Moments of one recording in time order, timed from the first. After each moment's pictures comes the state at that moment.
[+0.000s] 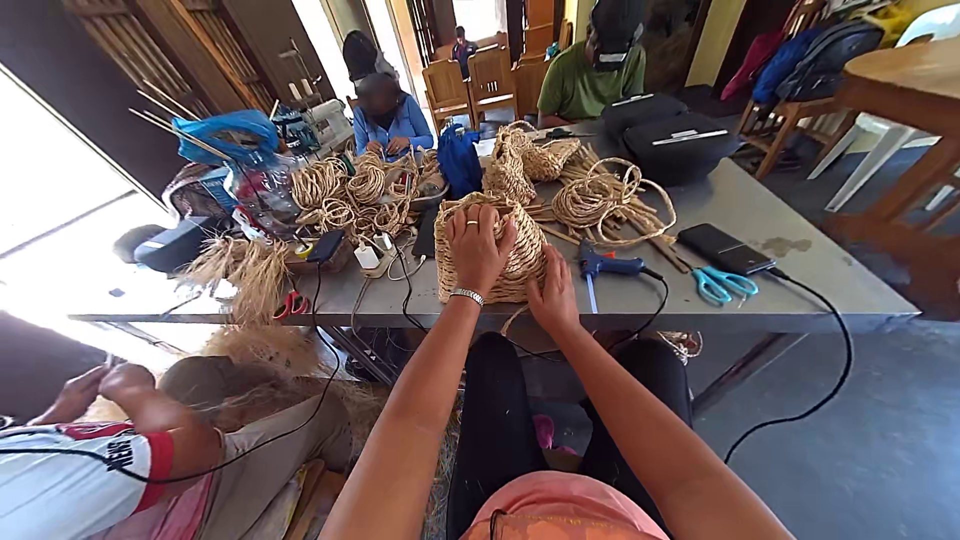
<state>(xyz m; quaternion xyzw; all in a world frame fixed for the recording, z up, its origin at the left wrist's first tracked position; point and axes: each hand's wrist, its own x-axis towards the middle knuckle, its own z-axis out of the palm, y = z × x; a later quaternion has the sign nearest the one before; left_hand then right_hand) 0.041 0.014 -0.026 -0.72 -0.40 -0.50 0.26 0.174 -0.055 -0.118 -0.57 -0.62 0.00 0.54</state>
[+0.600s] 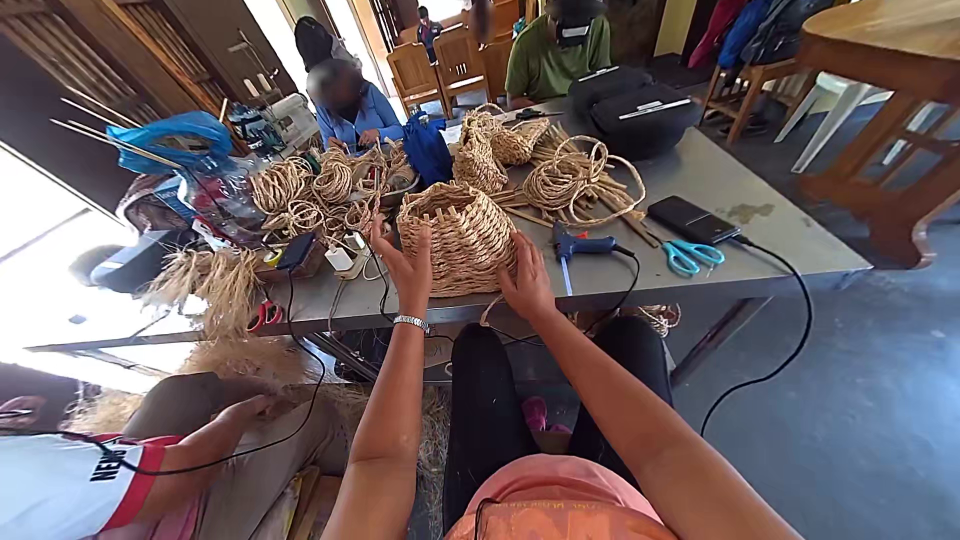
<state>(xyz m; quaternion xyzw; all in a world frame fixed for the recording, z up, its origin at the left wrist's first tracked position) -0.028 0.002 -0.055 -0.66 -0.42 -0.62 -0.10 0.174 -0.056 -0.118 -0.56 -0.63 0.00 0.54</state>
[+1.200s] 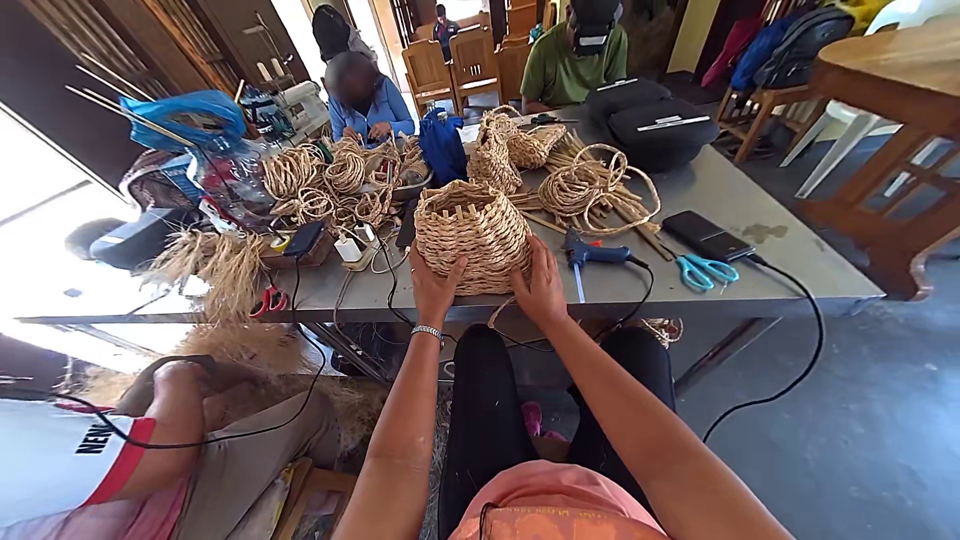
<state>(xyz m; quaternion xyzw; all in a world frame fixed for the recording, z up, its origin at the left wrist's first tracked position) -0.032 0.011 -0.116 -0.64 -0.54 -0.53 -0.15 0.173 -0.054 -0.120 -0.56 -0.63 -0.01 0.55</state>
